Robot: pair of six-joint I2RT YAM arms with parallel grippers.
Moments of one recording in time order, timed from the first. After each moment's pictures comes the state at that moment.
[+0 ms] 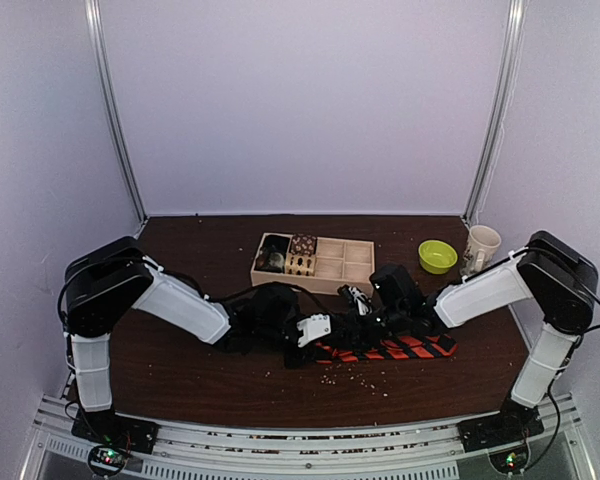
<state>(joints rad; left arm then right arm) -1.01 2.01 0.98 0.37 0.28 0.45 0.77 1.73 0.75 0.27 -0.56 0.82</state>
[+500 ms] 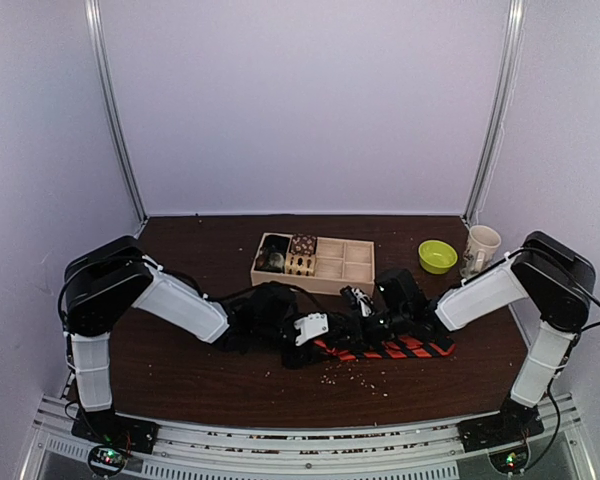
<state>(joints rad) -1.00 2.01 0.98 0.36 0.27 0.45 0.76 1.77 0.72 0.35 -0.59 0.82</state>
